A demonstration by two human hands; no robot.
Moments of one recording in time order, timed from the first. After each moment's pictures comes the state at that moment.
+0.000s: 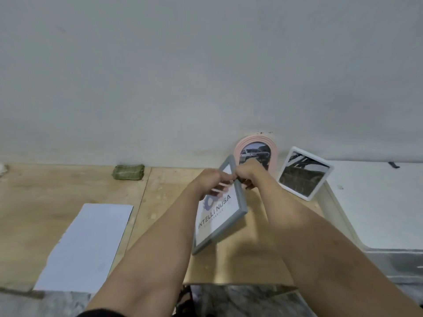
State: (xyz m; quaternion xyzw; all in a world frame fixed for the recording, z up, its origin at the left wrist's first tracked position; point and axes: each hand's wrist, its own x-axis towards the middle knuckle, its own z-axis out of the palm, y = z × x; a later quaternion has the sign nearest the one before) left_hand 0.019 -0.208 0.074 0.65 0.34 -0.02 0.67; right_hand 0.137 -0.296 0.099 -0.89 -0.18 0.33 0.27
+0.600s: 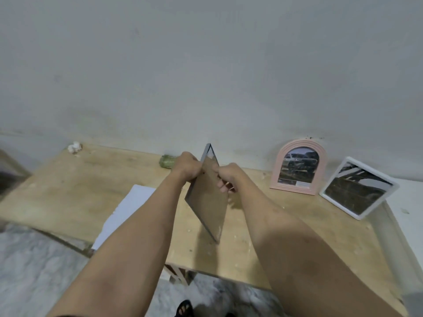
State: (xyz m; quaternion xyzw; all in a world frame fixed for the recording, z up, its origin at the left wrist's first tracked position) left_hand -0.095 -0.106 0.091 0.72 0.52 0.12 0.44; right_hand 0.025 -0.194 0.075 -0.80 -0.22 0.44 0.33
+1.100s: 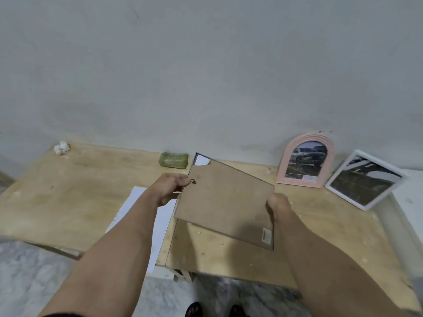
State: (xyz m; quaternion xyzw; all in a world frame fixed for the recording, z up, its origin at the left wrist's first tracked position) left_hand -0.179 -0.048 0.030 0.56 0.45 0.07 0.69; right_hand 0.072 -0.252 -0.041 -0.88 0.03 0.32 0.36
